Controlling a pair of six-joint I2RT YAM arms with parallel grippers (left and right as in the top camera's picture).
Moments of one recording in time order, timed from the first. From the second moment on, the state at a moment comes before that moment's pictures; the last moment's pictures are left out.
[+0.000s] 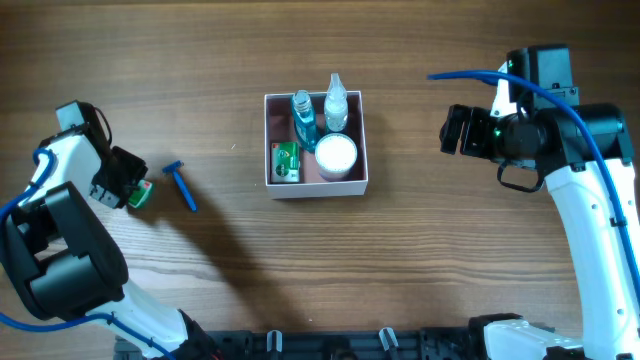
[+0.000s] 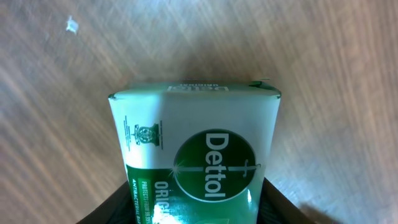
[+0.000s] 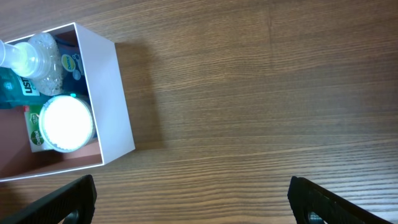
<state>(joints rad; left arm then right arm) 0.42 1.88 1.16 -0.77 -0.06 -0.65 0.11 1.40 1.49 -1.25 -0.03 0.28</state>
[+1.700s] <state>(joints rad) -0.45 1.78 1.40 -0.90 -0.03 -0.36 0.11 1.40 1.49 -1.23 -0.03 0.28</state>
